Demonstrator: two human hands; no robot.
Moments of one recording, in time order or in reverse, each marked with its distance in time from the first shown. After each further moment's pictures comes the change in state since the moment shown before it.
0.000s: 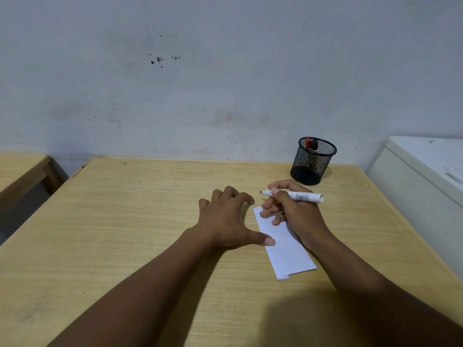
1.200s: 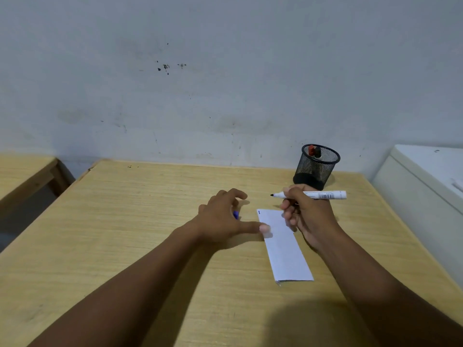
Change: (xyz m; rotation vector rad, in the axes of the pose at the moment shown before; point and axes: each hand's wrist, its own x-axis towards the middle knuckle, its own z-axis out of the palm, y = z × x) left_hand -0.001 -0.013 -0.026 -0.350 -0.062 -0.046; right_hand 0.013 -0.017 -0.009 0.209 0.074 0.202
